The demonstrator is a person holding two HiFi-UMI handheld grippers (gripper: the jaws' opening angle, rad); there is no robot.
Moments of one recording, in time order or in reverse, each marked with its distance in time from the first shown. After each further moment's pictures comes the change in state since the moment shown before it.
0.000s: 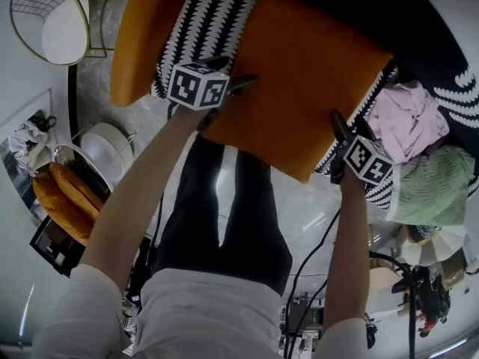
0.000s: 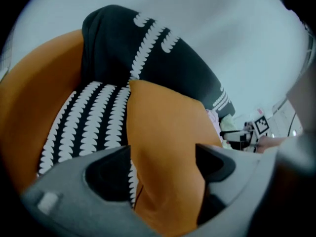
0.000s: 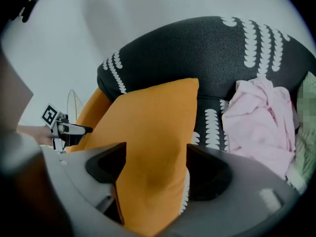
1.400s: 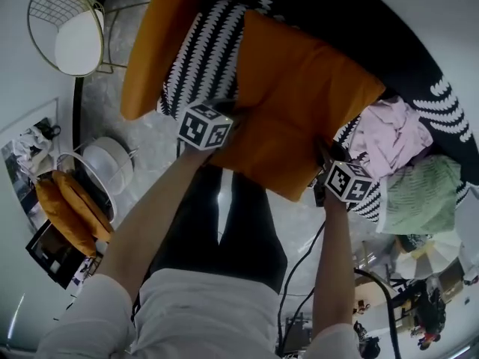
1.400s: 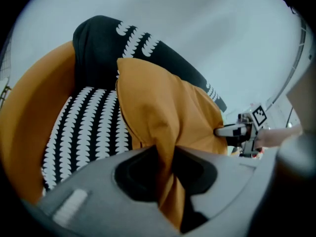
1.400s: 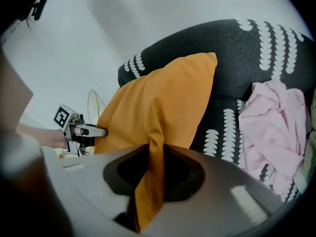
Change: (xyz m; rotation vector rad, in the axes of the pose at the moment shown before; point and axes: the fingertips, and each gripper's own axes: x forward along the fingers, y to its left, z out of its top) left arm -0.040 -0.064 -0.017 0.051 0.013 -0.034; right arm -0.045 0.065 -0.010 -0.039 0.051 0.188
